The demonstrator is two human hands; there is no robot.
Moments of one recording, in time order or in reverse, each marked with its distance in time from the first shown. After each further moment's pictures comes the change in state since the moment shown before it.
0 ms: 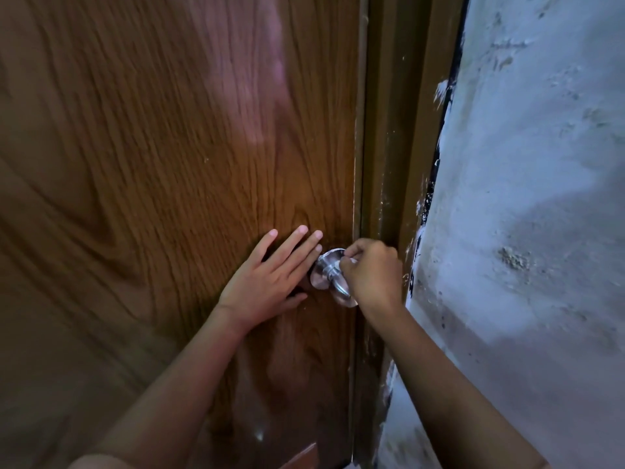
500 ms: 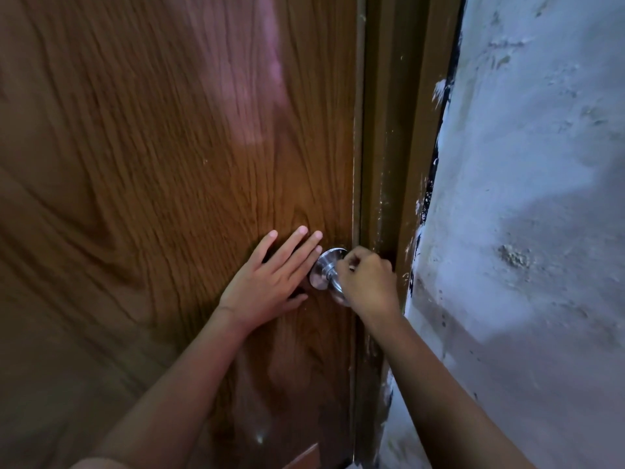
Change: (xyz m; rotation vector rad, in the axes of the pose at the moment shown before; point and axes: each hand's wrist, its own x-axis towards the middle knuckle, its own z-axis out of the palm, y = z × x) left_hand 0.000 0.000 0.001 -0.008 0.004 0.001; right_hand -0.008 0.007 0.009 0.062 -0.083 0.051
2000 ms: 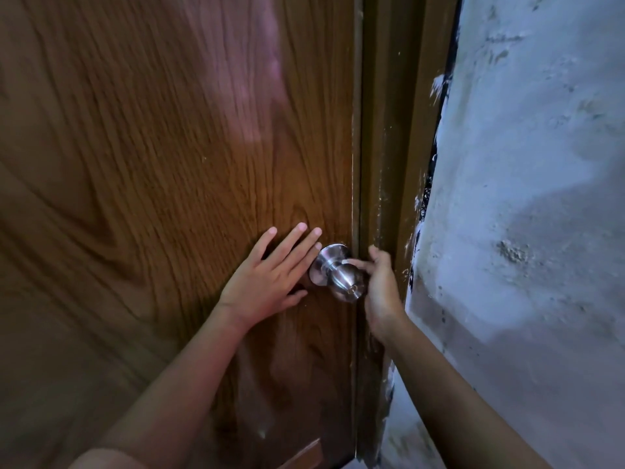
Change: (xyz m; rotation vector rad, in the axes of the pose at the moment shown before) left_hand 0.000 0.001 0.001 0.021 -0.014 0.002; right_hand 0.002 0.022 0.006 0.912 -0.141 0.487
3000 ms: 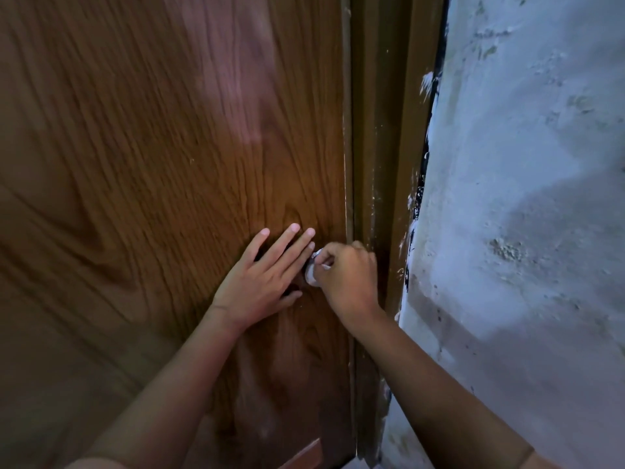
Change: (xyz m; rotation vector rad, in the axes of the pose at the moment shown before) left_hand 0.000 0.001 0.004 -0.004 0.018 0.007; right_hand -0.016 -0.014 0.027 -1.006 0.052 -0.702
